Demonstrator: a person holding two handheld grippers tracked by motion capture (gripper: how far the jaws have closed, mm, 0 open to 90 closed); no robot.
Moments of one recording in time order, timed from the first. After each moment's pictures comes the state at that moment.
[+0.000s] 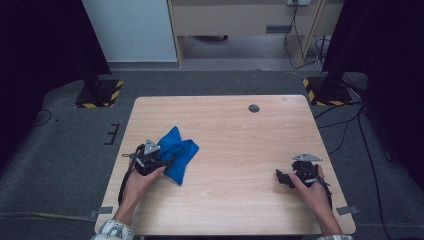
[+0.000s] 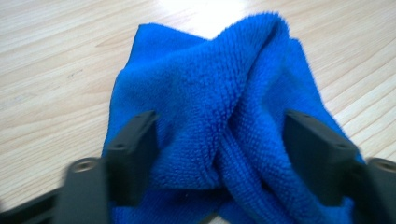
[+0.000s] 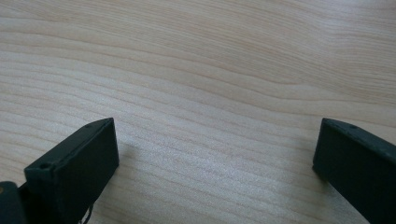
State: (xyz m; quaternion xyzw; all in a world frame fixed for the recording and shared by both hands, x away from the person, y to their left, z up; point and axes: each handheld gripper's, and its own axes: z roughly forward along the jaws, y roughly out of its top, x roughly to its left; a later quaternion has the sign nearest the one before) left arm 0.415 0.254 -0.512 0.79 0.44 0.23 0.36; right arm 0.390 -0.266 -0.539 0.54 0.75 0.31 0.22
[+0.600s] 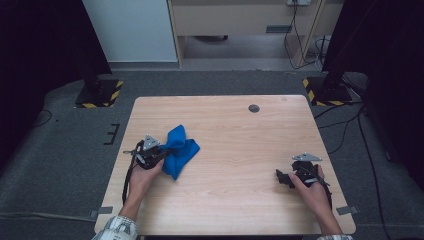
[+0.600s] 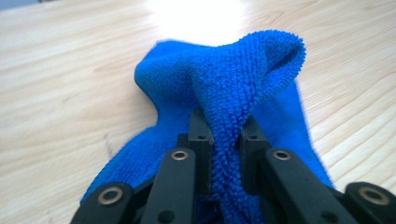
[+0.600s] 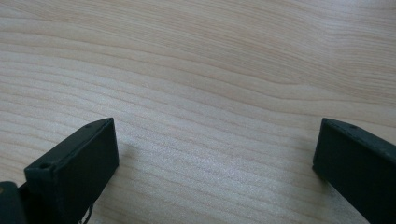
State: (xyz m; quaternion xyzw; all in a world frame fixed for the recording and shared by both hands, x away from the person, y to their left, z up) left arm 0.424 0.249 -0.503 0.77 0.44 0.22 0.41; right arm 0.390 -0.266 -0.539 0.54 0.75 0.31 0.22
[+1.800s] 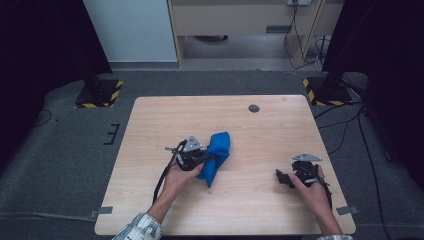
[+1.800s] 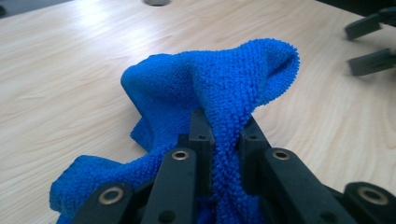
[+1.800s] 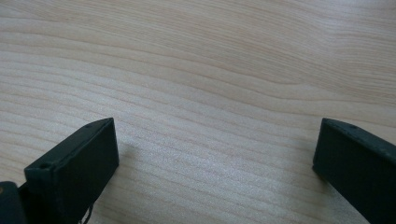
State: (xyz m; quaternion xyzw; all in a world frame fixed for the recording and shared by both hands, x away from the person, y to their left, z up) left arm 0.419 0.120 -0.494 0.82 0.32 0.13 0.46; right arm 0.390 -0.266 -0.539 0.54 0.75 0.31 0.22
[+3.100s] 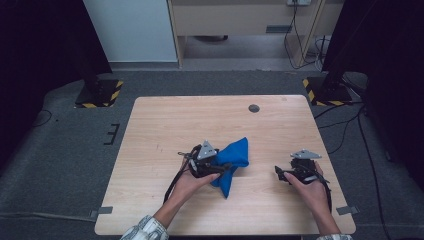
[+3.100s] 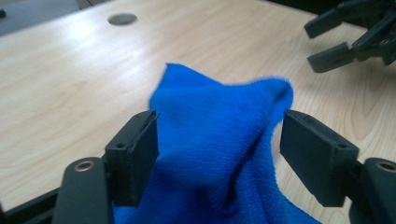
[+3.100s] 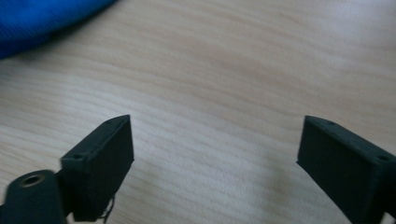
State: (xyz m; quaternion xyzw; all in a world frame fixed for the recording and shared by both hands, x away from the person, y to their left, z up) left arm 0.402 0.094 -0.485 0.81 0.29 0.15 0.48; right arm 0.394 -0.259 -0.523 0.51 0.76 0.33 0.22
